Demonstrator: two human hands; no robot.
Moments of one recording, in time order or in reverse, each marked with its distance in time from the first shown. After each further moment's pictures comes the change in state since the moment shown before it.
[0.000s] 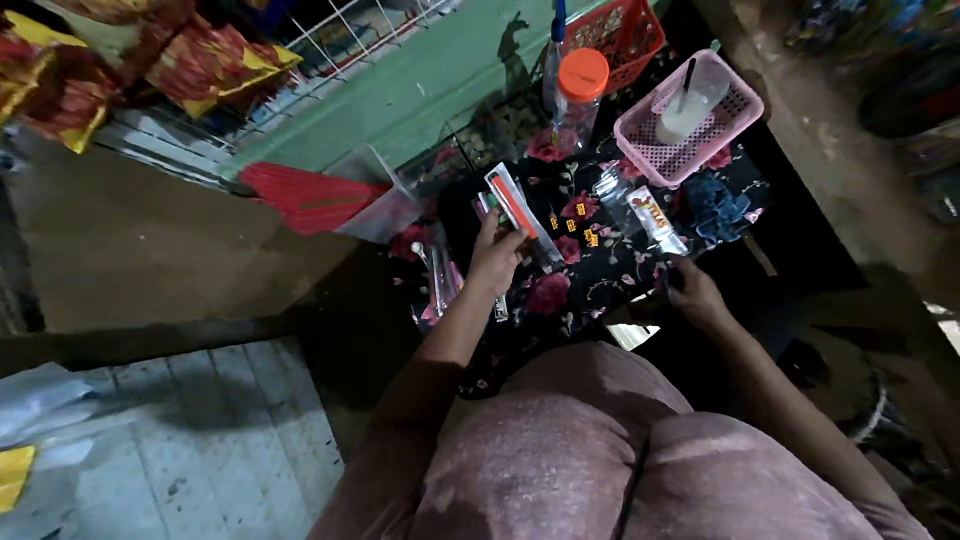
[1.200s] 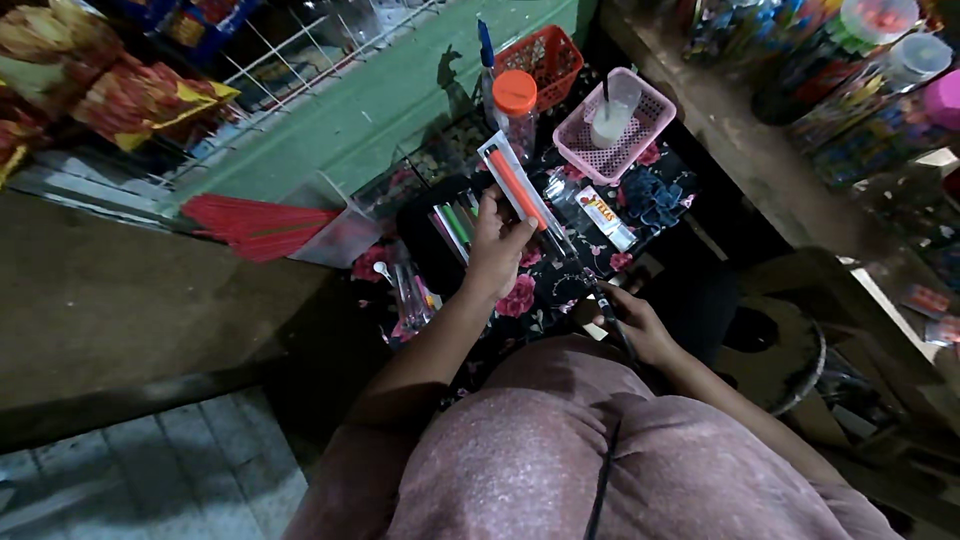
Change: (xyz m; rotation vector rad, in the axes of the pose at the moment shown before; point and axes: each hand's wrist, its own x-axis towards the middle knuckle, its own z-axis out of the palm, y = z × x) left_hand -0.043 0.025 0.078 -0.001 -0.246 0.204; right_hand -0.099 -0.047 0.027 0.363 -0.058 -0.339
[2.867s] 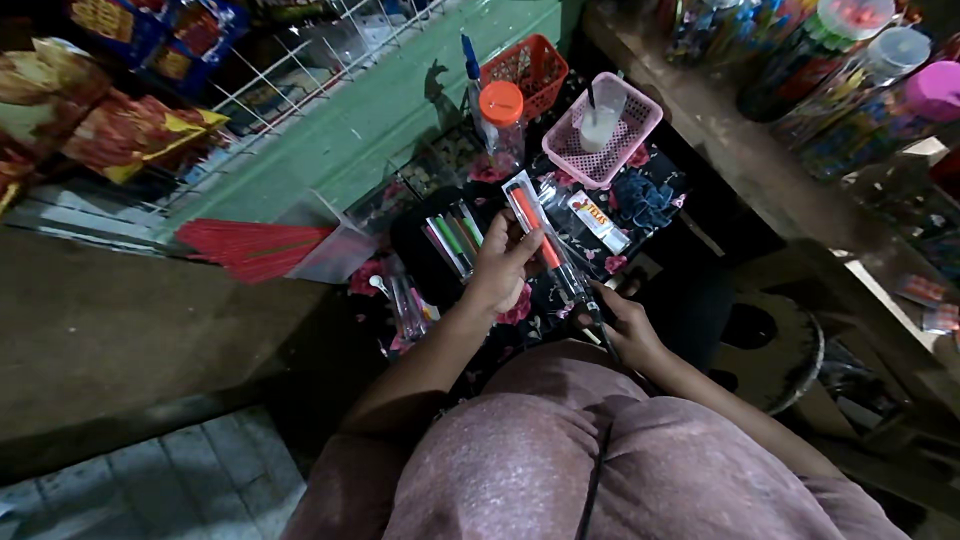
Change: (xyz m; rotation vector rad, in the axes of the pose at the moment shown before) left_hand -0.004 0.003 0.014 -0.065 -0.082 -0.182; right_hand 0.007 -0.006 0.009 -0.149 0.121 -0.131
